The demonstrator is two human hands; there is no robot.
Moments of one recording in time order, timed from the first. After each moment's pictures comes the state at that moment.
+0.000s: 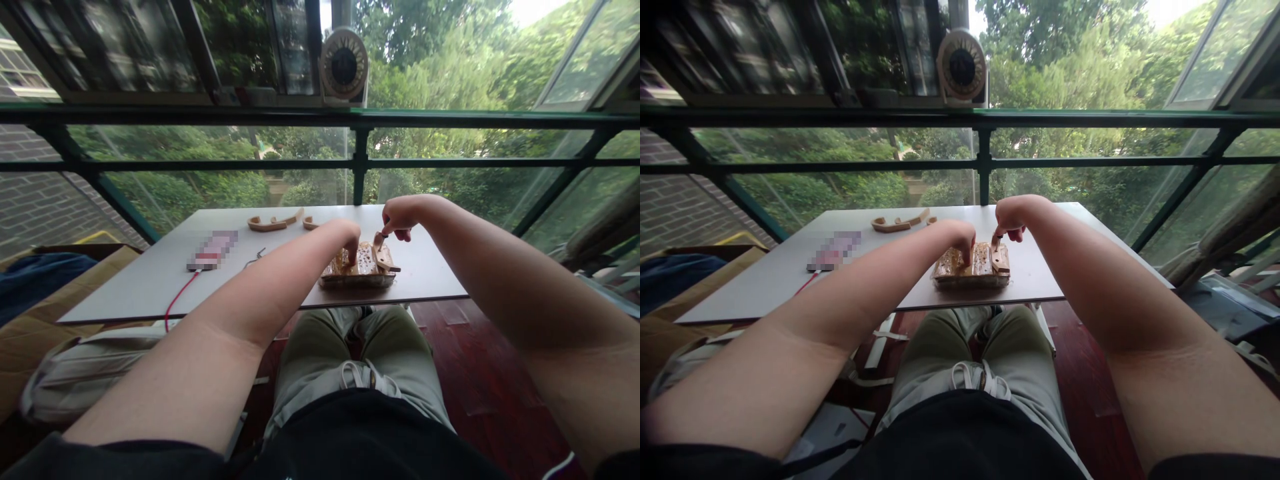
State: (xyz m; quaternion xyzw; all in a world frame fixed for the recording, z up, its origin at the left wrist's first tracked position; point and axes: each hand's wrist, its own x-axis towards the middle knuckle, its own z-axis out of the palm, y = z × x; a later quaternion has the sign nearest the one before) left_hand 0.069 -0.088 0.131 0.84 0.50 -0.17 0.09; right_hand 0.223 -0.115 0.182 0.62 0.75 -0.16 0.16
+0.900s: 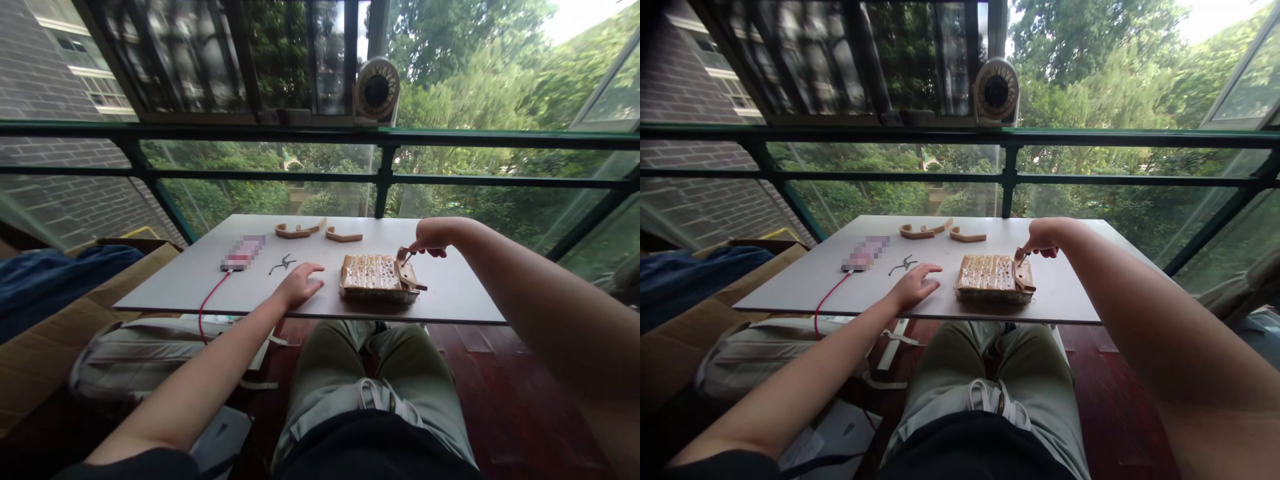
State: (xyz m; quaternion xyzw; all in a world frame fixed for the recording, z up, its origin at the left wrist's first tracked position) left_hand -0.134 -0.155 0.027 0.82 0.50 0.25 0.10; right_hand 0.223 -0.117 0.177 0.65 0.73 -0.16 0.16
